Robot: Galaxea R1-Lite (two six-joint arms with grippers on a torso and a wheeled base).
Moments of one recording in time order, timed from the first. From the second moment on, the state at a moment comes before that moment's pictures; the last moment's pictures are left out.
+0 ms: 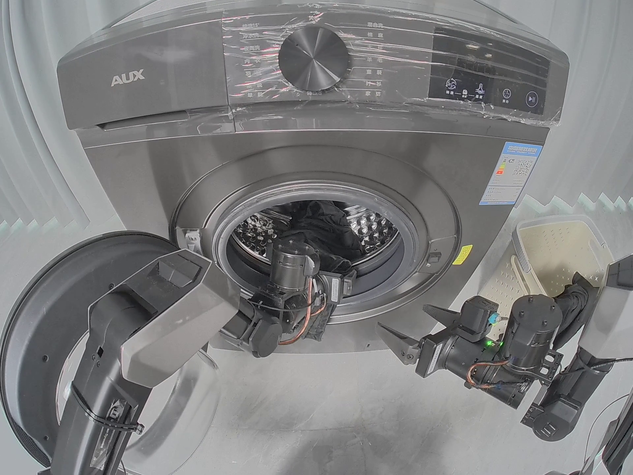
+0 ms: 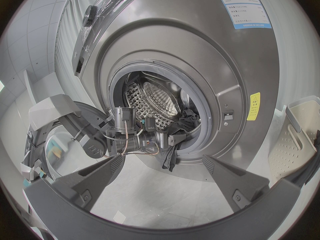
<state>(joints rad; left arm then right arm) -0.57 2.56 -1.50 -0.80 0.13 -0.12 0.66 1.98 -0.29 -1.54 -0.06 0.25</state>
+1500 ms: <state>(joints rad) -0.51 2.66 -1.85 -0.85 0.21 -0.14 0.66 1.98 -0.30 -1.54 -0.06 0.25</state>
